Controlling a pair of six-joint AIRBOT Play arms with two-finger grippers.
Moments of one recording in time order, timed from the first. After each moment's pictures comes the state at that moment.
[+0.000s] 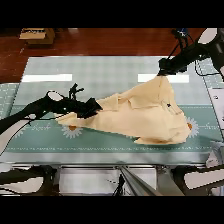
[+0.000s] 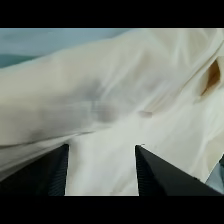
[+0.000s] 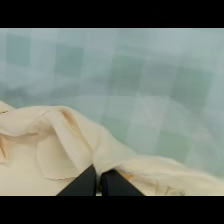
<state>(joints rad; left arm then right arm) -0.26 -1.48 0.79 0.55 -0.77 -1.42 0.01 -1.67 1.73 -1.20 1.40 1.45</state>
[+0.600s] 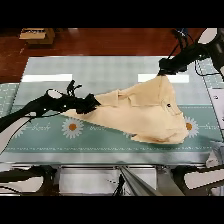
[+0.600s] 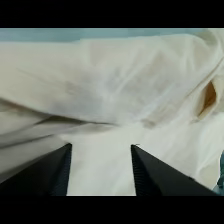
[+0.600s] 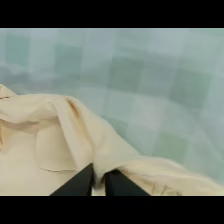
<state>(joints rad) -0.24 -1.49 0.82 0.50 -0.76 -1.36 0.01 -1.67 1.73 -1.21 1.41 1.43</state>
